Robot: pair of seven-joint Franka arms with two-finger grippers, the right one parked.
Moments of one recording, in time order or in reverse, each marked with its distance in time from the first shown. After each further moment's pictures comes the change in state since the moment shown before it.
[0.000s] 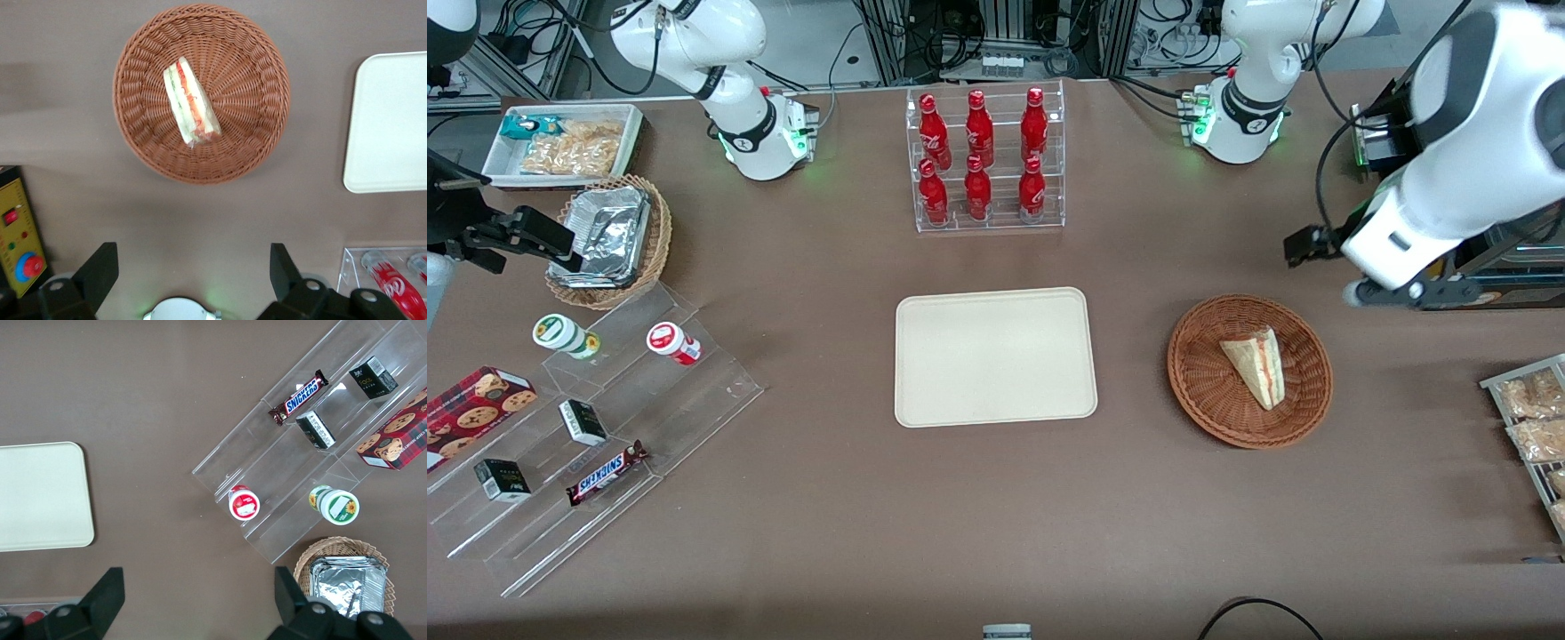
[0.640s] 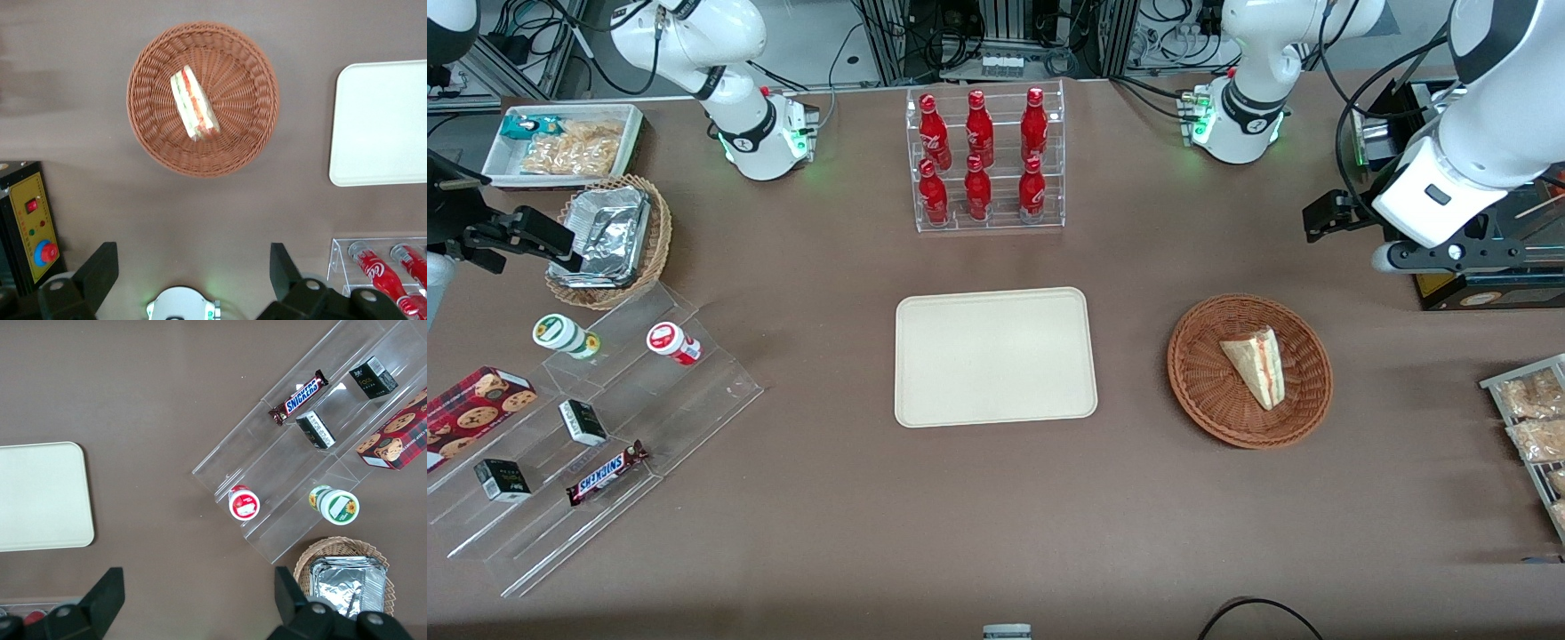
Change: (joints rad) arm 0.000 -0.045 -0.002 0.162 -0.002 -0.155 -0.007
